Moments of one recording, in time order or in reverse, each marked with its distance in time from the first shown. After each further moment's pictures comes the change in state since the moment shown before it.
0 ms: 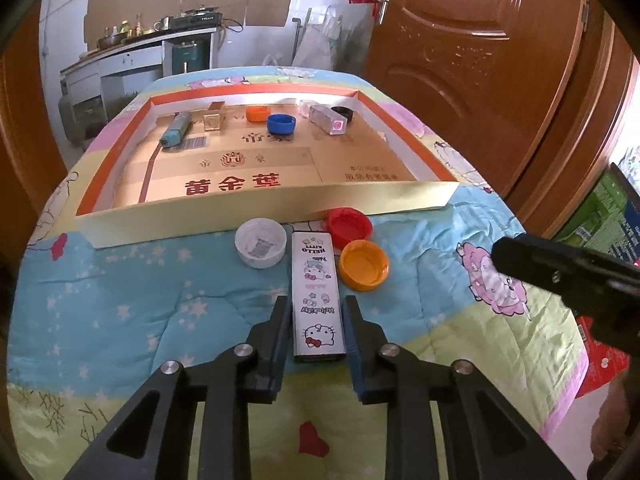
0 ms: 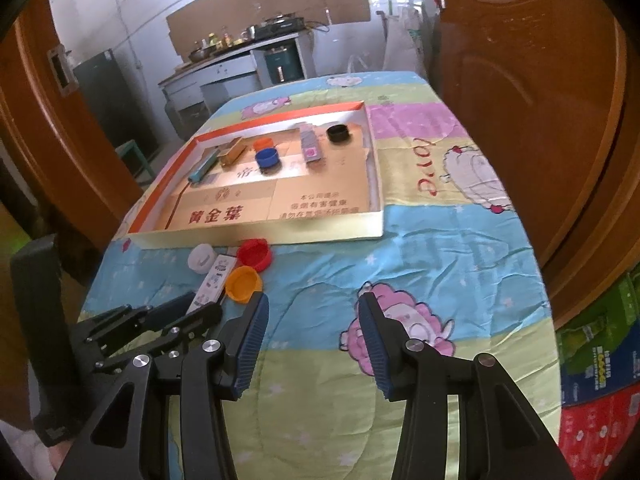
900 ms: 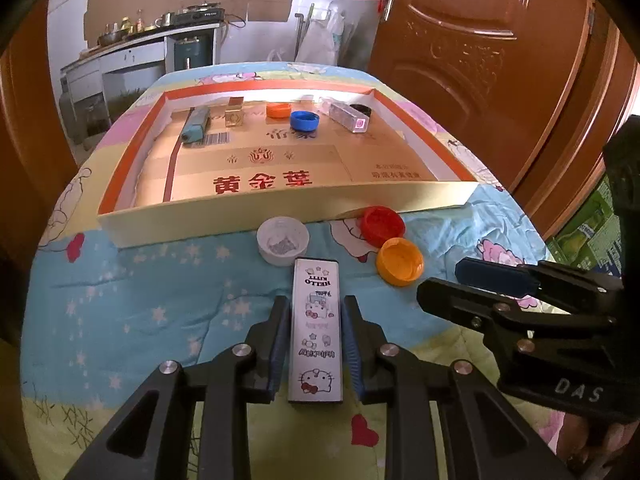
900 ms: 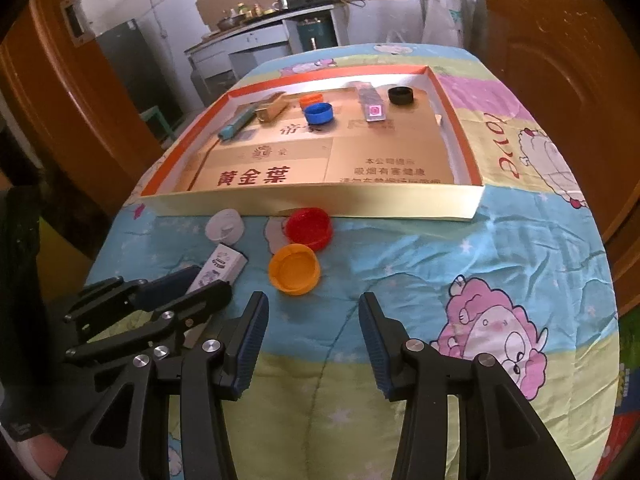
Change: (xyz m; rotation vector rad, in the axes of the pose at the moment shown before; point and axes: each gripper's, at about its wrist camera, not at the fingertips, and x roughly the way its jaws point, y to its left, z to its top) left arm 0.000 0.022 0.004 0.002 0.021 0.005; right arm 0.052 0.035 -0.004 -0.069 0.093 0.071
